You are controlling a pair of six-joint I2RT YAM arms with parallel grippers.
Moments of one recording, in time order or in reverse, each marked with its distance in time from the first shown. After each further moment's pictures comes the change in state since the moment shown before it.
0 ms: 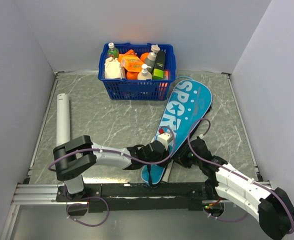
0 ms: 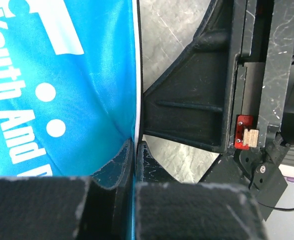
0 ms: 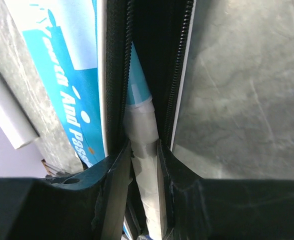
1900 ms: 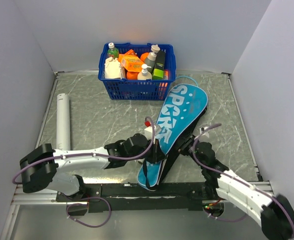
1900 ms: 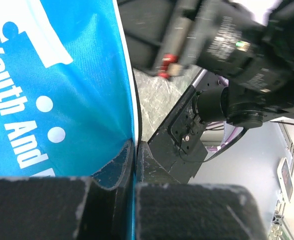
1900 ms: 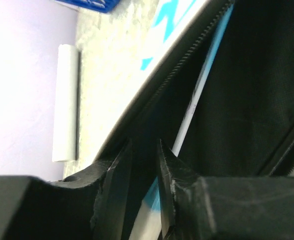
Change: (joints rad) left arm 0.061 -0.361 -0.100 -0.105 0.142 -0.102; right arm 0.023 -0.065 -0.121 0.597 0.163 -0.201
